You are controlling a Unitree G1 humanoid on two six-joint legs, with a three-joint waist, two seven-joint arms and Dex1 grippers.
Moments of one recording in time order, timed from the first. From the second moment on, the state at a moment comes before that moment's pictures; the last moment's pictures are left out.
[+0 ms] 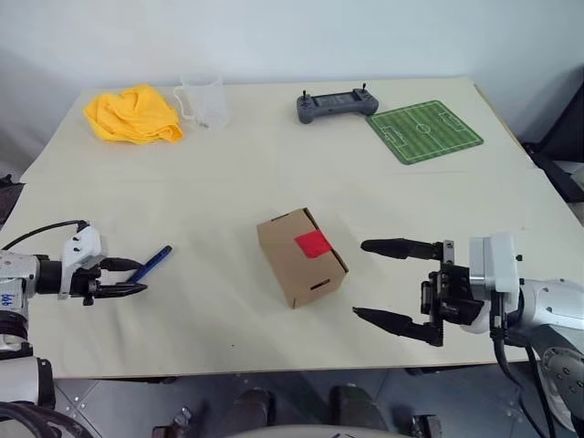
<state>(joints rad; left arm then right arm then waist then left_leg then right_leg) -0.61 0.96 0.11 1.06 -0.06 -0.30 -1.44 -0.03 -0.79 -0.22 -0.70 0.80 0.41 0.96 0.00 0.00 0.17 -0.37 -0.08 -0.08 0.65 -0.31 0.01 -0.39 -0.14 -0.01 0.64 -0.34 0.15</state>
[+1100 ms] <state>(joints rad) -0.06 0.98 0.30 0.32 -0.23 0.29 -1.08 -0.06 -0.76 -0.17 -0.70 0.77 0.39 0.94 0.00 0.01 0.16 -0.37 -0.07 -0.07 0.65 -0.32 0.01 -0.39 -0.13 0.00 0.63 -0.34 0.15</state>
